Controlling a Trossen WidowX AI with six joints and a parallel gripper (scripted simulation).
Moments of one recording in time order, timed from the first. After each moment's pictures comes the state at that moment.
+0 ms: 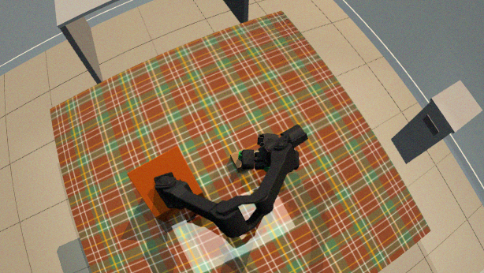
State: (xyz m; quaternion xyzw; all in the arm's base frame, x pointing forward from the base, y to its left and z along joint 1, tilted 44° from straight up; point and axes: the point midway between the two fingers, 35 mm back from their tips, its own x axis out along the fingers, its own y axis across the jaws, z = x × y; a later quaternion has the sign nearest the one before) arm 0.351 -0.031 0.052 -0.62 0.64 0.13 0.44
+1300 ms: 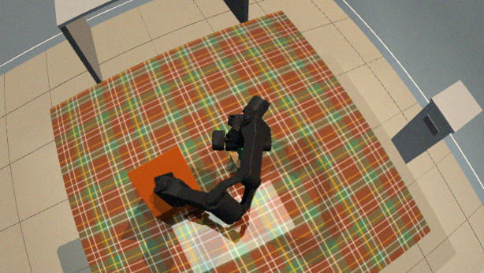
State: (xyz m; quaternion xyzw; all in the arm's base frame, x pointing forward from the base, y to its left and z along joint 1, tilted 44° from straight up) arm 0.280 0.048 0.013 -0.62 0.64 0.13 0.44
